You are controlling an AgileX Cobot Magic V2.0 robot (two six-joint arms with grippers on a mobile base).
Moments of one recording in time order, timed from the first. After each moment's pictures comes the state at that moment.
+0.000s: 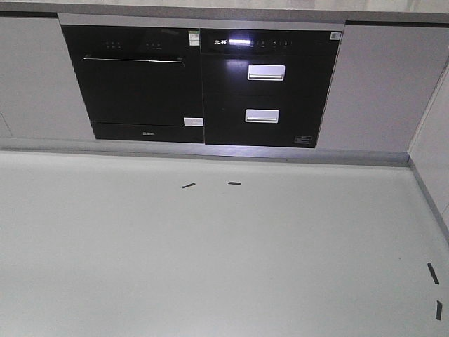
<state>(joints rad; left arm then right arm) 0.02 -0.01 0.03 0.18 0.19 -0.22 -0.01 -0.01 0.03 0.00 0.00 0.09</state>
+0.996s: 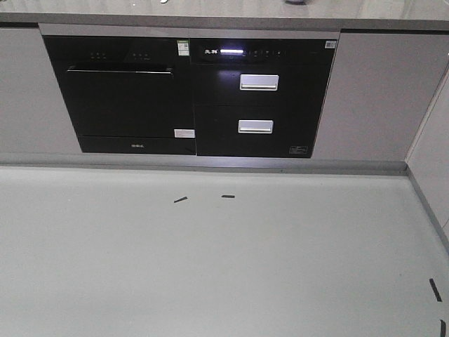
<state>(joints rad) 0.02 -0.01 0.03 0.18 0.19 -0.22 -0.01 -0.01 0.03 0.00 0.00 0.09</state>
